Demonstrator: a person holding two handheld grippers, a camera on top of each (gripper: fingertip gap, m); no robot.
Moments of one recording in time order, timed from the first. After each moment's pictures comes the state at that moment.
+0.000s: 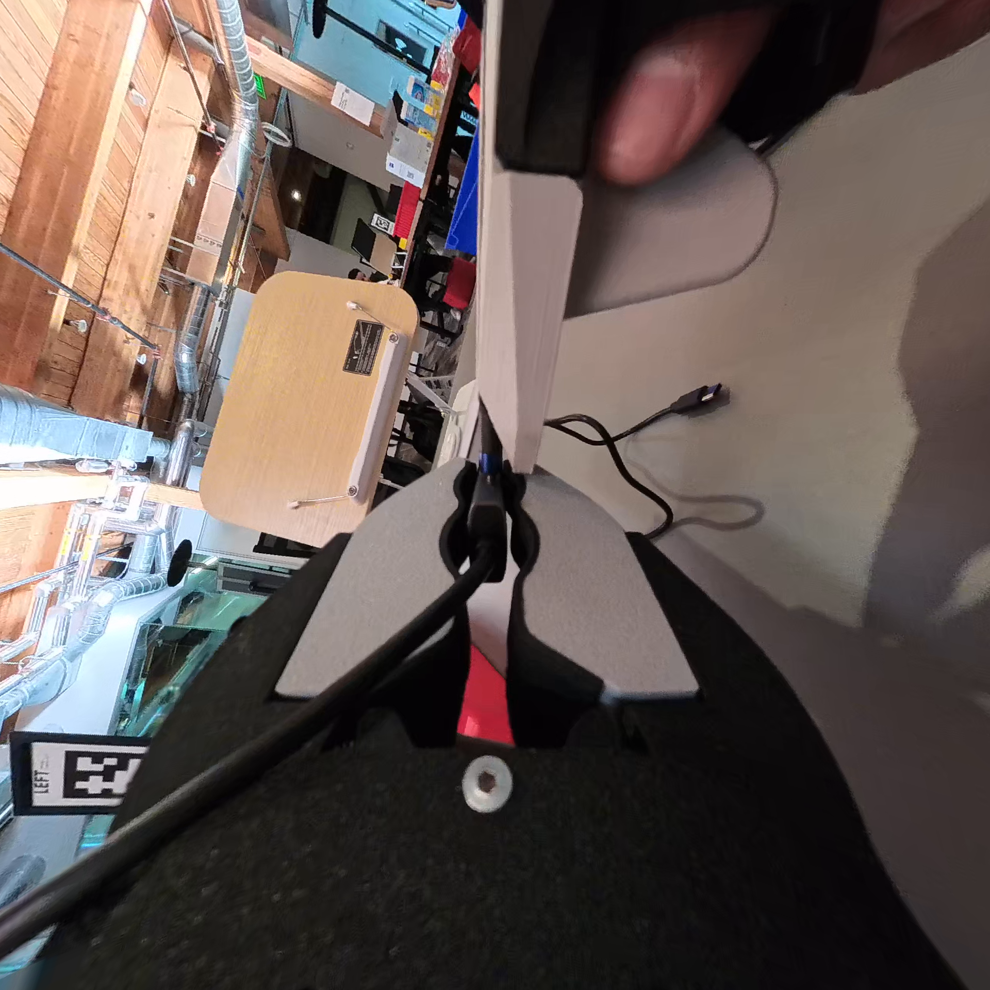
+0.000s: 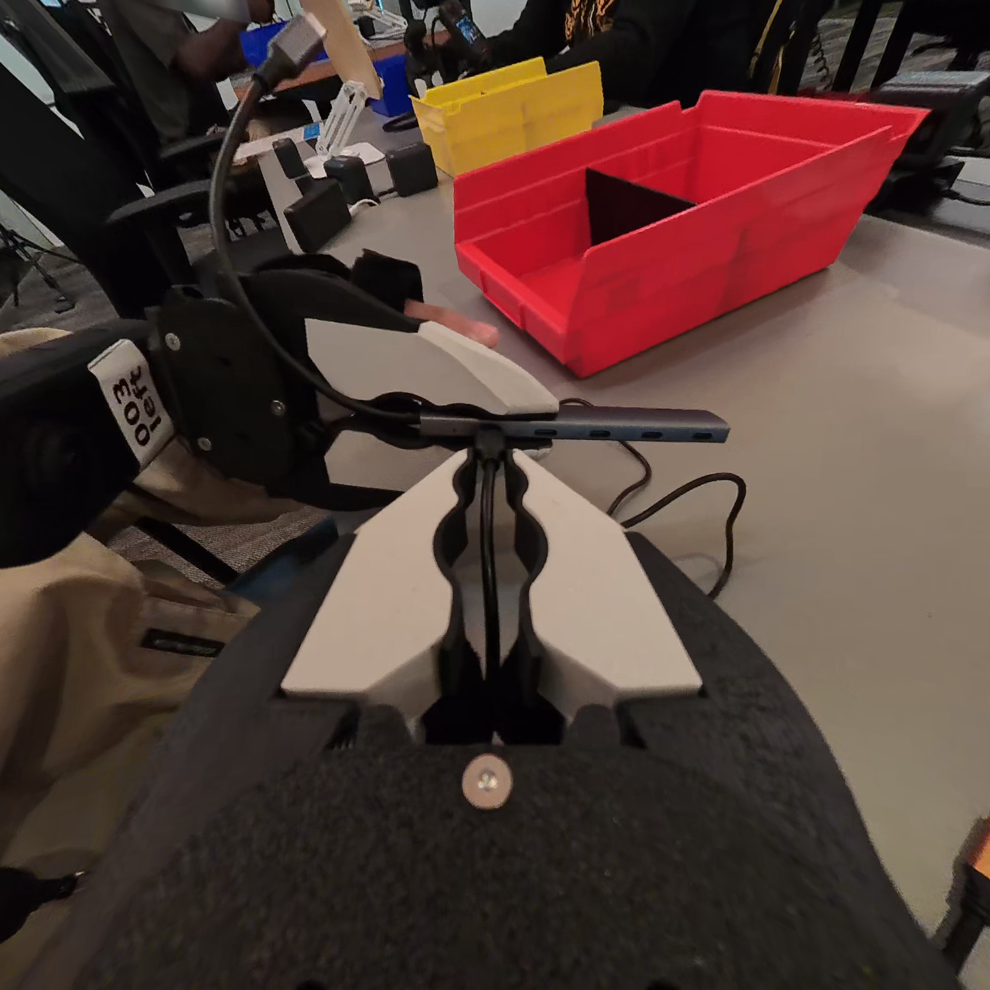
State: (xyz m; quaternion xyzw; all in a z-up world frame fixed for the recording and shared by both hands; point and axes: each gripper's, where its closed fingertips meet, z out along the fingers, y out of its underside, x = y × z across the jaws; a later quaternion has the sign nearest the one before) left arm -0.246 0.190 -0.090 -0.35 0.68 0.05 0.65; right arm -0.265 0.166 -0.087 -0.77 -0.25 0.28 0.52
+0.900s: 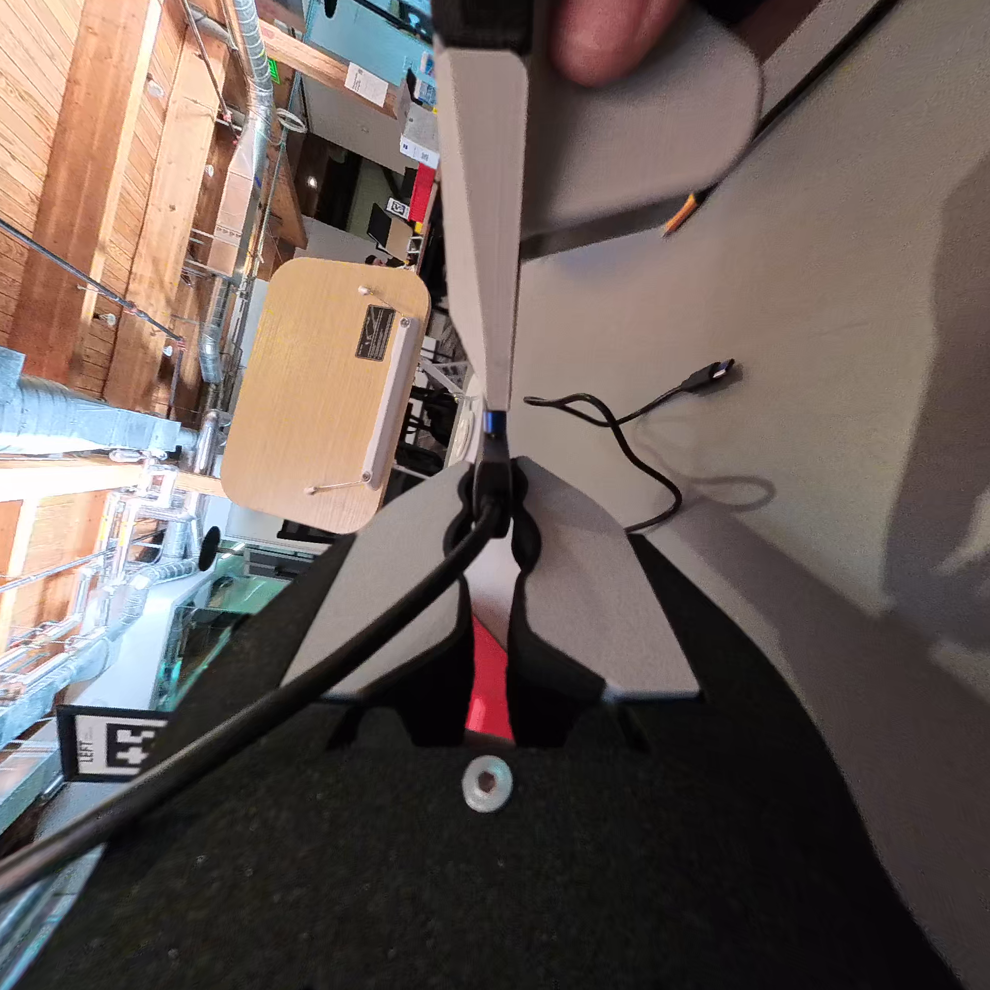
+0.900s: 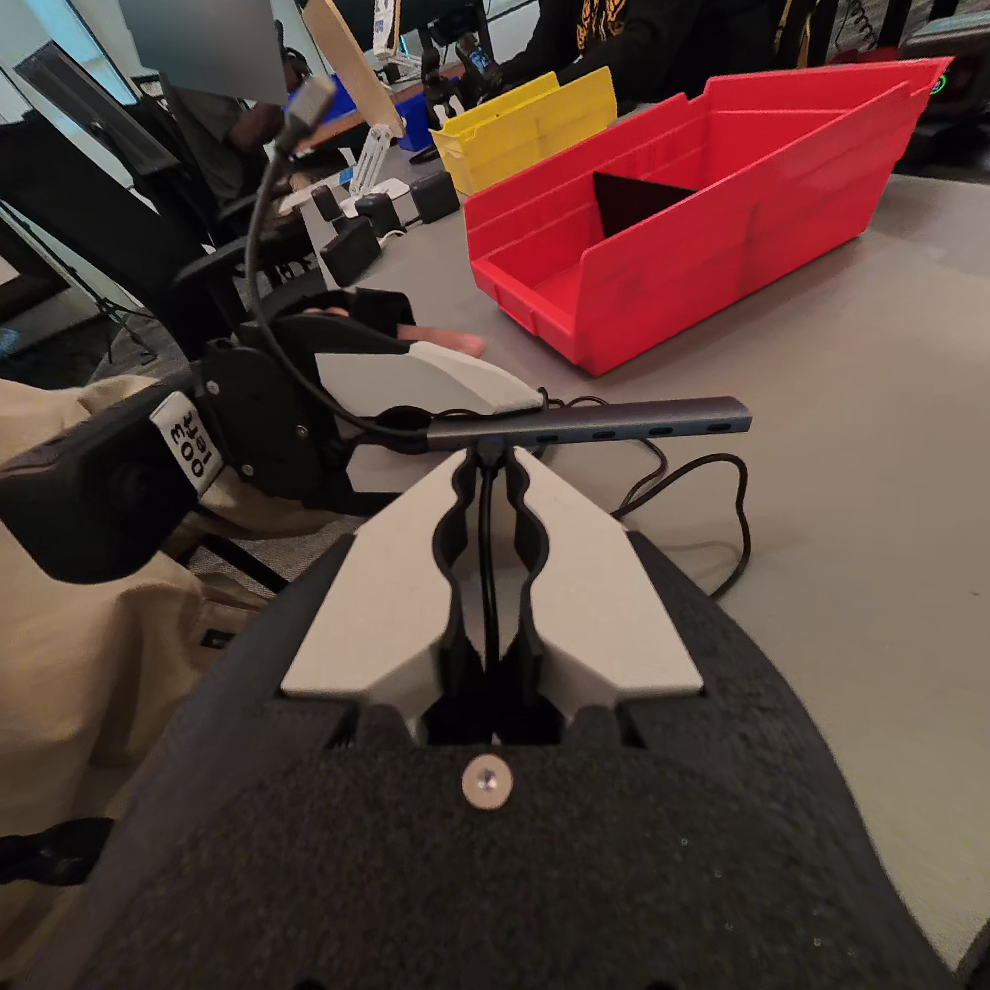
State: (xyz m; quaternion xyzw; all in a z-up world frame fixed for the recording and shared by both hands) left arm -0.251 0.194 -0.093 -0.35 0.67 0.08 0.65; right arm -0.255 0.164 -0.082 -0.77 -0.22 0.33 0.50
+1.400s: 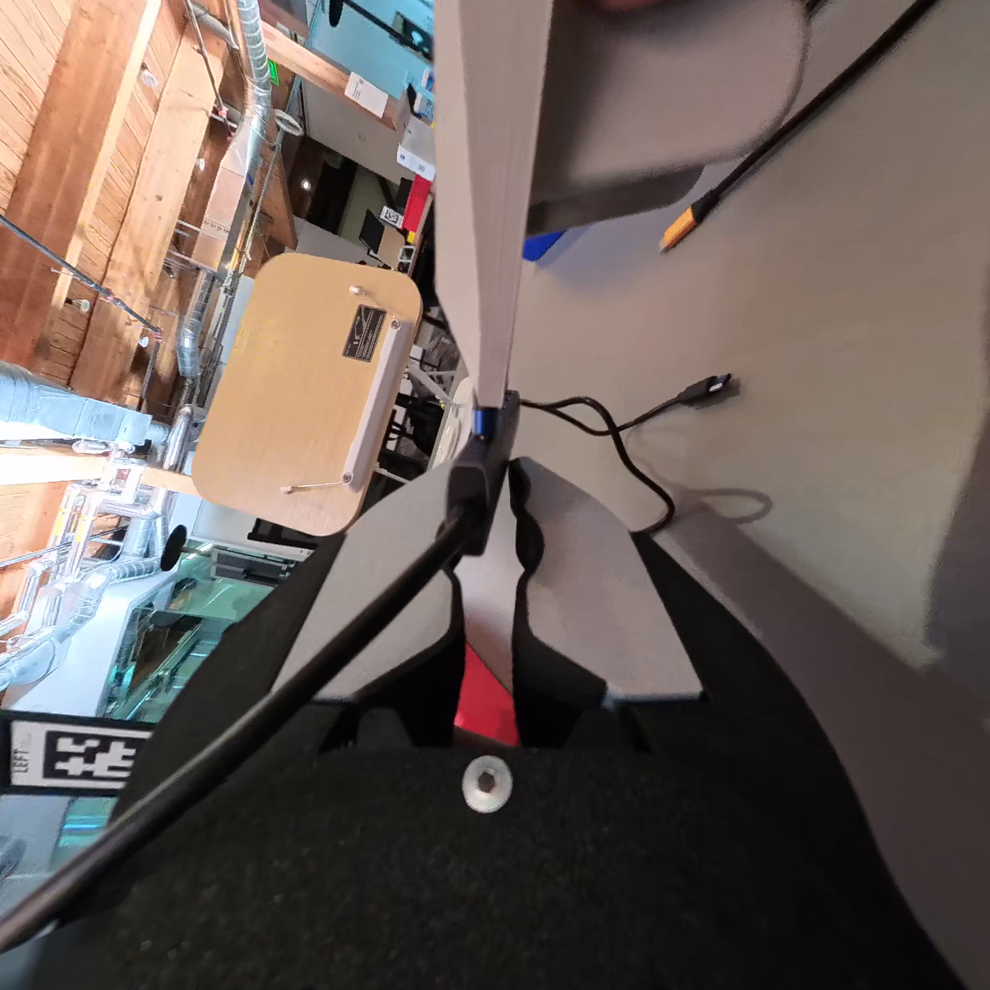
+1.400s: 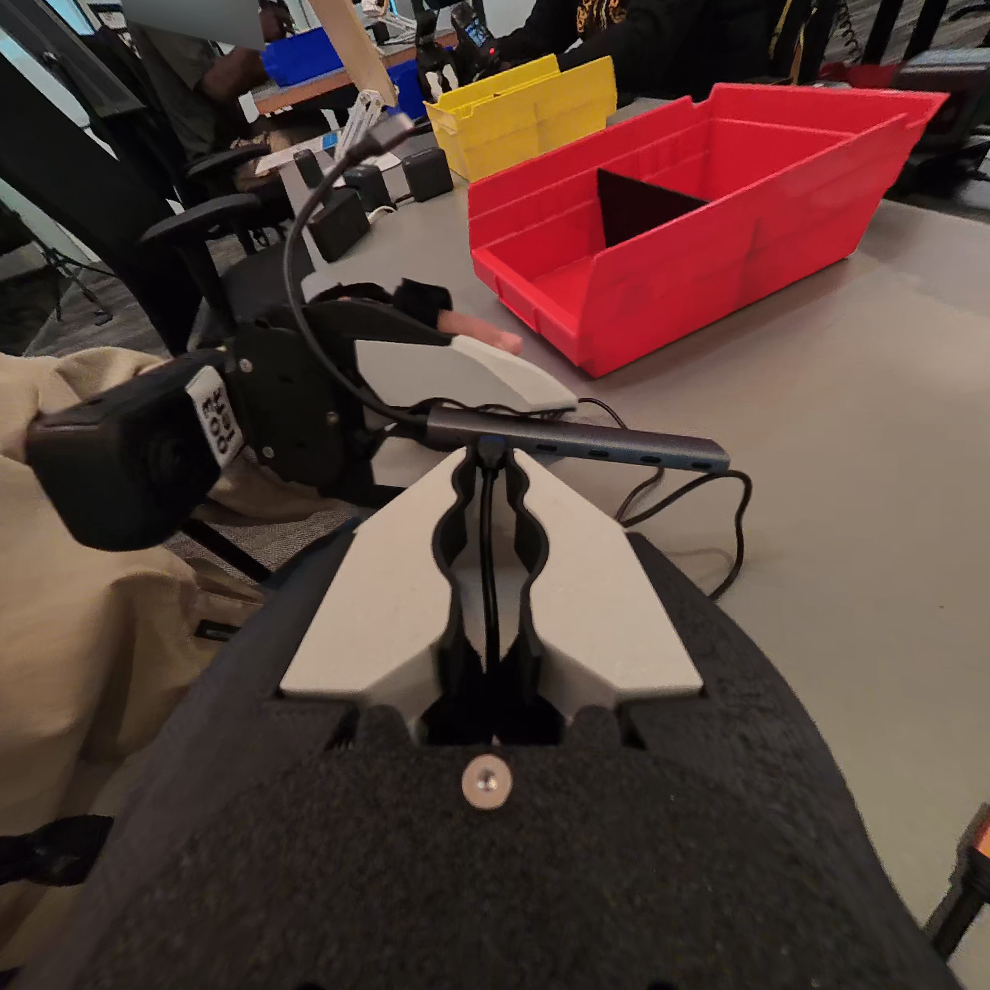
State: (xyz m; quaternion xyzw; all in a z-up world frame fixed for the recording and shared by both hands) left arm -0.249 0.198 -0.097 -0.36 0.66 0.04 0.65; right arm -0.262 0.159 -0.077 -0.77 -0.25 0.30 0.51
